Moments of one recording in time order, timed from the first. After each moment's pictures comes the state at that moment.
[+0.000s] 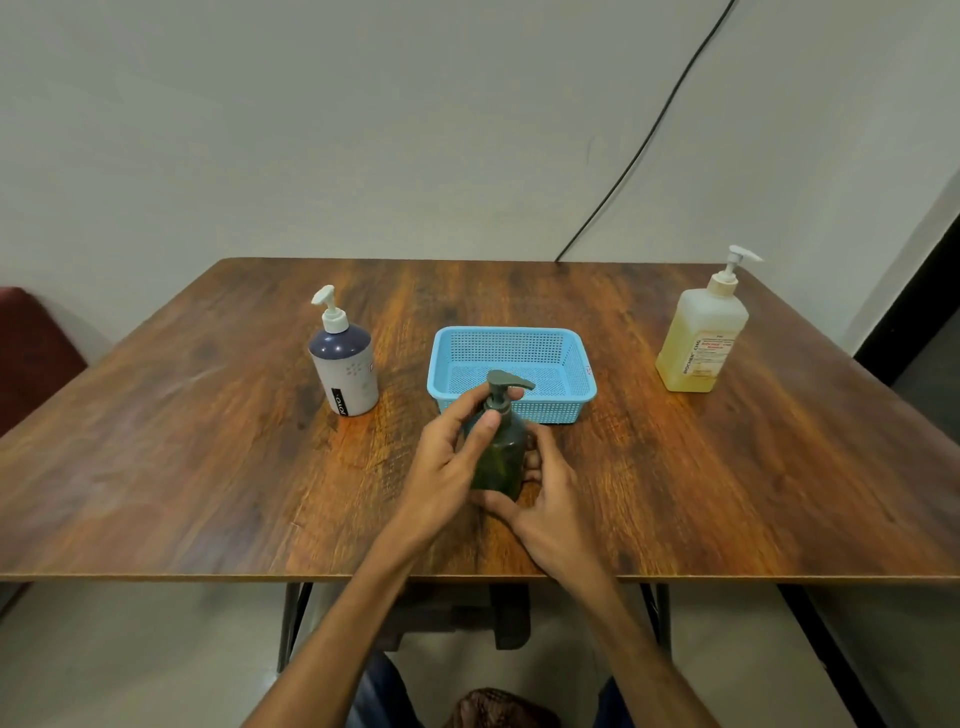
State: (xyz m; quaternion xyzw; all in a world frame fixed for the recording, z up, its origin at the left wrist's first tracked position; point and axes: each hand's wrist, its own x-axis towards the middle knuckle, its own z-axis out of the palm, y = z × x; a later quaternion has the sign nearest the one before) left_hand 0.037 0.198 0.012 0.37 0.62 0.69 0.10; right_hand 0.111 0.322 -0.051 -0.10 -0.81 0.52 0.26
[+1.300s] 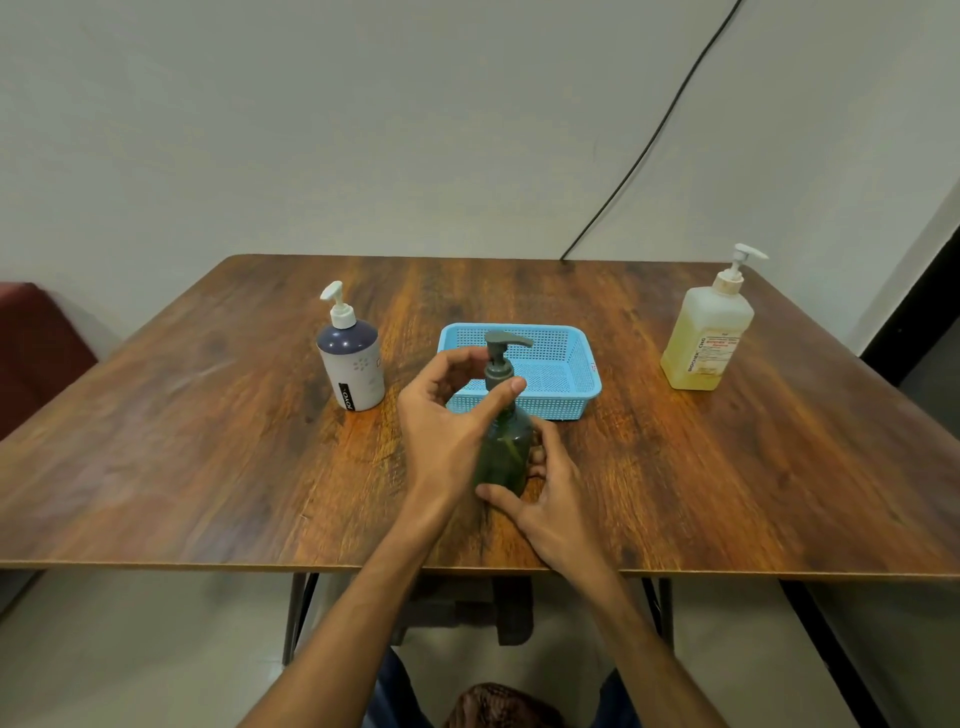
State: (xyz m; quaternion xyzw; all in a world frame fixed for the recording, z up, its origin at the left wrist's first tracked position) left_hand 0.041 0.208 0.041 0.27 0.62 0.73 -0.08; right_hand 0.110 0.320 -0.052 -0.10 -0.79 0.54 0.26
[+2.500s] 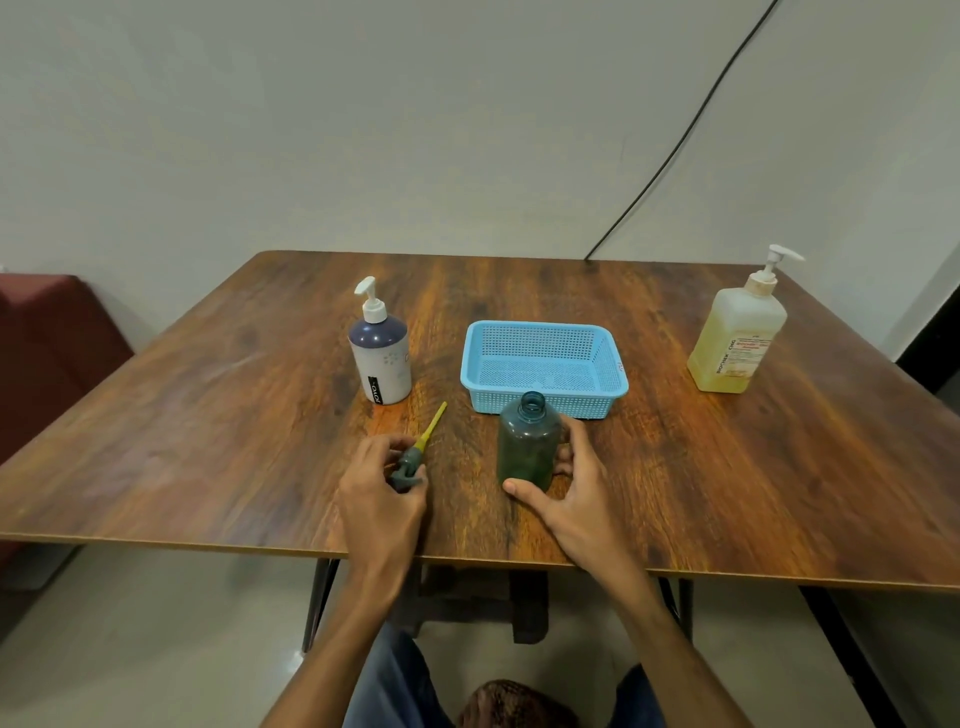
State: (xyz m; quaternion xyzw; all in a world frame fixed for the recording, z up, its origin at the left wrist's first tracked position) left_hand 0.029 0.117 -0.046 0.20 0.82 0.51 -0.19; right_hand 0.113 0.321 -0.054 -0.10 -0.81 0.52 0.26
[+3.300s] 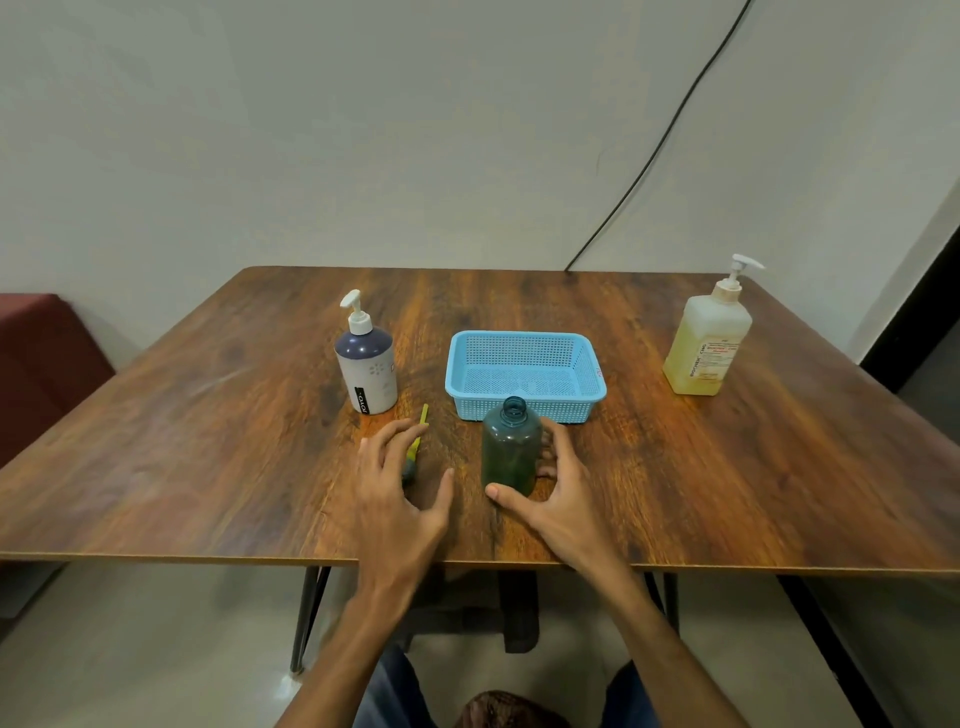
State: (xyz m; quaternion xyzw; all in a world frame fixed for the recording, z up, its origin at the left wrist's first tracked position) left_hand 0.050 0.134 -0.033 0.26 0.80 0.49 -0.23; right_hand 0.121 0.317 -0.041 -0.08 -0.80 0.53 0.26
